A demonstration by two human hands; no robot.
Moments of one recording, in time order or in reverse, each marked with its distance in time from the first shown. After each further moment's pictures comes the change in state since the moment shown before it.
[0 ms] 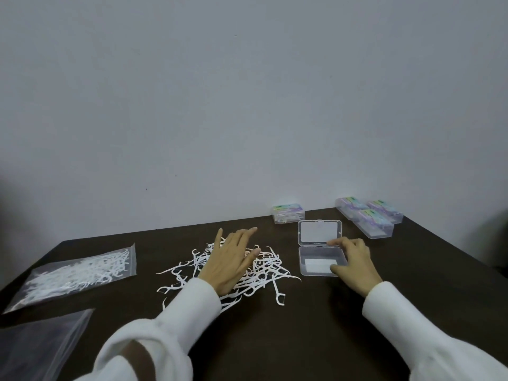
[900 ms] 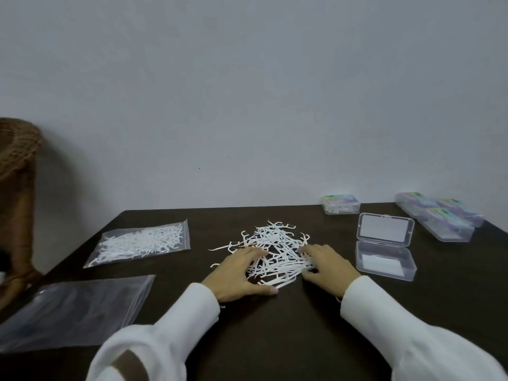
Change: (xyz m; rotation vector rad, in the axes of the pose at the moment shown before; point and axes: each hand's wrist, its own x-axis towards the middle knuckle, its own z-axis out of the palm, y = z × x) left_hand -0.074 -0.059 -0.010 -0.383 -0.250 -0.203; right_hand 0.003 -0.081 0.100 -0.451 -0.347 -0.398
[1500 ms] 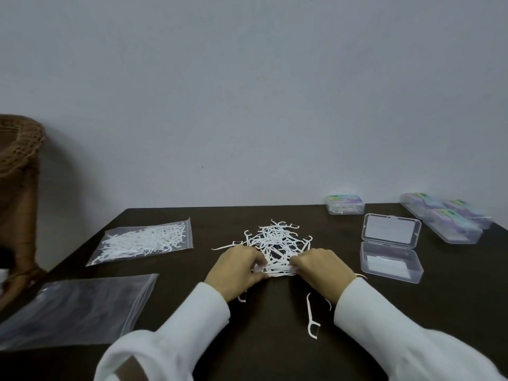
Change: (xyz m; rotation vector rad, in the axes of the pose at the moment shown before) left_hand 0.001 0.014 -0.009 0.243 0.192 0.026; right_hand 0.001 -0.024 -0.001 -0.429 0.094 -0.262
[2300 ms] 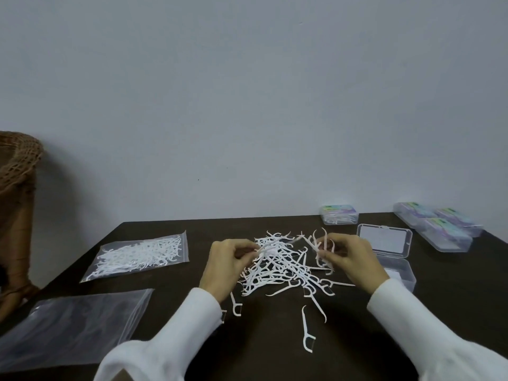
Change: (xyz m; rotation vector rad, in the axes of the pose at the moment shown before) left_hand 0.002 0.011 -0.021 -0.528 0.377 -0.119; right_hand -0.022 0.050 -0.019 0.845 0.356 0.338
